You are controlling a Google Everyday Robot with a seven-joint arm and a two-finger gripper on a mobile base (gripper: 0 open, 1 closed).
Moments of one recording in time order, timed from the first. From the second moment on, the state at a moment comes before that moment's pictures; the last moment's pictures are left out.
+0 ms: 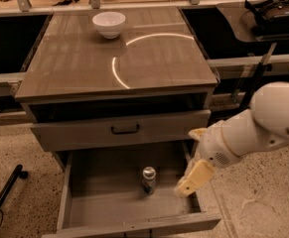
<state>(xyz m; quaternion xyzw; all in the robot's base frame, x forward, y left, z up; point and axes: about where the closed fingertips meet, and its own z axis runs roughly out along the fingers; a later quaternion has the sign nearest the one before) 0.424 -0.109 0.746 -0.53 0.79 0.21 0.23</state>
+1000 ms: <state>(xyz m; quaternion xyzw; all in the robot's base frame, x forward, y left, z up) 0.434 -0.101 0.658 -0.50 0.81 0.20 0.24</state>
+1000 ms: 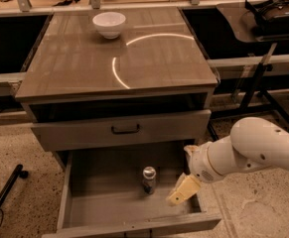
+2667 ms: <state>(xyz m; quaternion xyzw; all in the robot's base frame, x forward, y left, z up) 0.495 -0.081 0.525 -0.52 0.78 0.22 0.28</state>
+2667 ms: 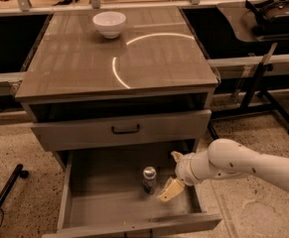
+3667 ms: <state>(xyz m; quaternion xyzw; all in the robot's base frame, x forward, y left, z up) 0.526 -0.050 0.473 -0.52 0.75 0.25 0.31</state>
